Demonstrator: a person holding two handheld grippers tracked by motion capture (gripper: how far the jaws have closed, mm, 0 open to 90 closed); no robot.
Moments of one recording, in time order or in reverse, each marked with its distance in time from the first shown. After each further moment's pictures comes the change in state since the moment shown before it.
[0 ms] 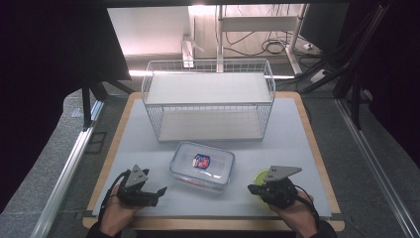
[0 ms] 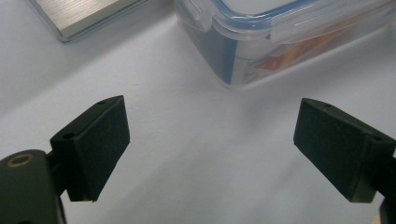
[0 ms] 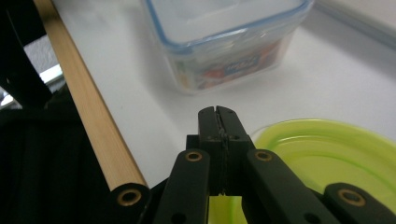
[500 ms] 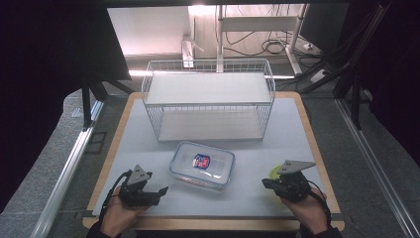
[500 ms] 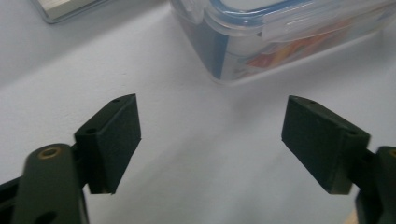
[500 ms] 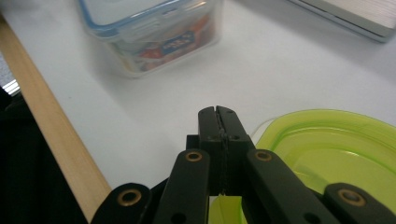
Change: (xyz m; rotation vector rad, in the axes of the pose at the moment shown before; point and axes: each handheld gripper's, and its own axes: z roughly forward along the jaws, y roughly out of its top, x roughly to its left) left arm -0.007 0.005 0.000 0.053 -0.022 -0.050; right arm -0.033 -0.014 -0.021 0.012 -0.103 0.100
